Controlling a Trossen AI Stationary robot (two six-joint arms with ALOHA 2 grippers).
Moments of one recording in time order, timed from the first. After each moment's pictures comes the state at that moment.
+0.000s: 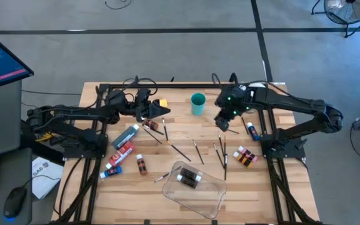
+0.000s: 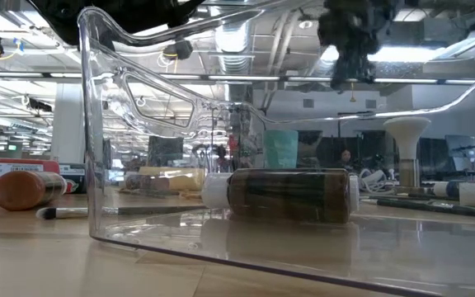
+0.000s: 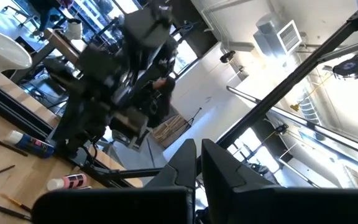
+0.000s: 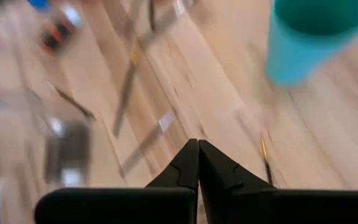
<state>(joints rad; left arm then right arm) 0.32 1.24 0.63 0.90 0.45 -0.97 -0.29 1.27 1.11 -0.86 -0.14 0.28</state>
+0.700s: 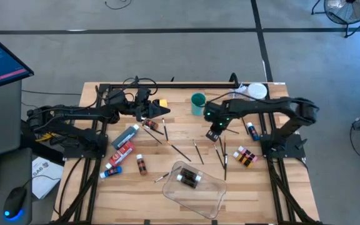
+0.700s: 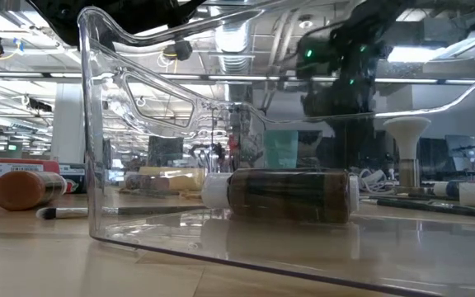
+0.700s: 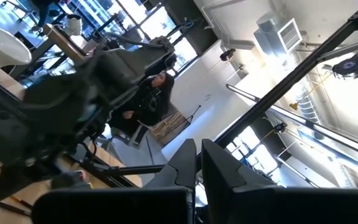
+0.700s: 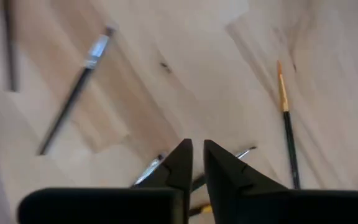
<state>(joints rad) 0.33 1.24 0.63 0.90 0.47 -0.98 -0.26 1.62 1.00 -0.75 -0.12 0.32</state>
